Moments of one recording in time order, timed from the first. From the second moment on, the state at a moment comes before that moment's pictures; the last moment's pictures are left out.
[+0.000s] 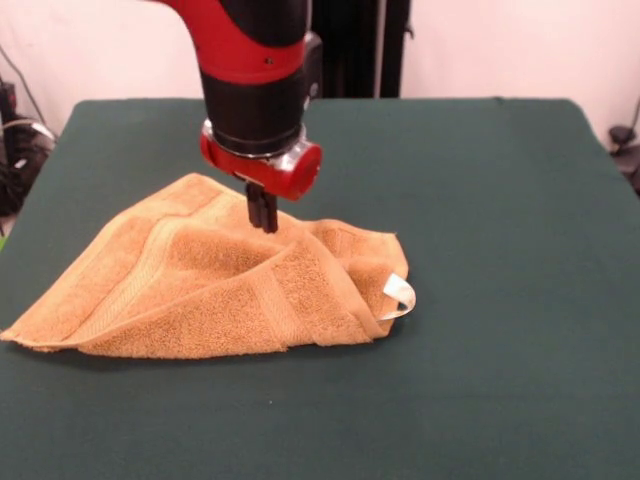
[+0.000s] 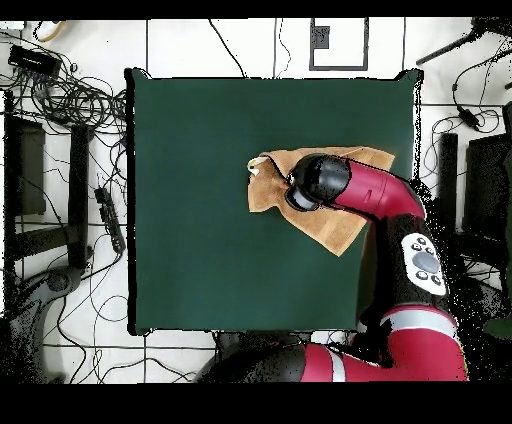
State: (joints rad) arm -0.30 -0.43 -0.01 1.38 -0.04 0.72 2.04
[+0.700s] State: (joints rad) arm -0.37 -0.37 0.08 1.38 -0.04 0.72 2.04
